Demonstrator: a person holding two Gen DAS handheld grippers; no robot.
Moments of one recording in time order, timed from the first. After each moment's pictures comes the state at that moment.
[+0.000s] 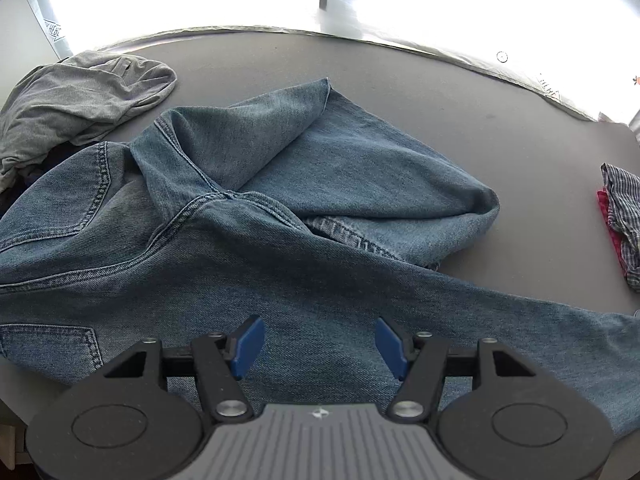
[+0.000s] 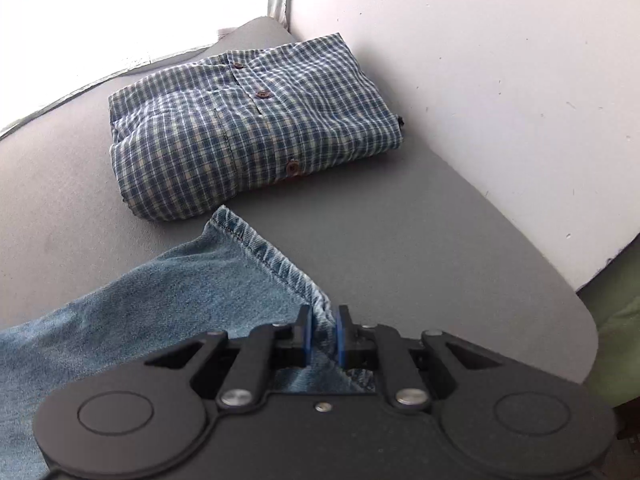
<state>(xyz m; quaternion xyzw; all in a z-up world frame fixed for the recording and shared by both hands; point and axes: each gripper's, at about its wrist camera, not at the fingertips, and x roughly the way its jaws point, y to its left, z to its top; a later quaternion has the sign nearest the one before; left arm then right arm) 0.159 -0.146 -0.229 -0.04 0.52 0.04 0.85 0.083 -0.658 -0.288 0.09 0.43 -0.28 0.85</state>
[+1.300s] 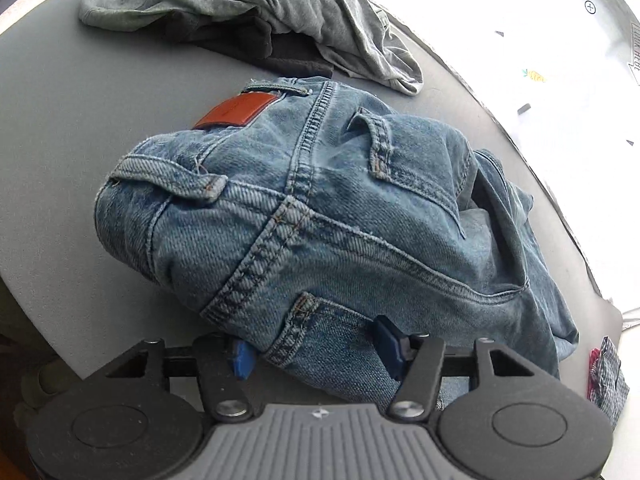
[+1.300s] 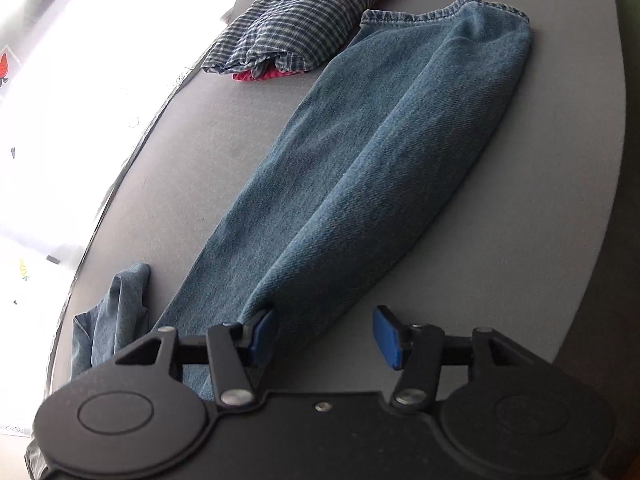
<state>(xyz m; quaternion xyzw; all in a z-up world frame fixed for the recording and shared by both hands) 0.083 0.173 -0.279 -0.32 0.48 0.10 0.81 0.028 -0.432 -0.317 0.43 0.36 -0.24 0.79</state>
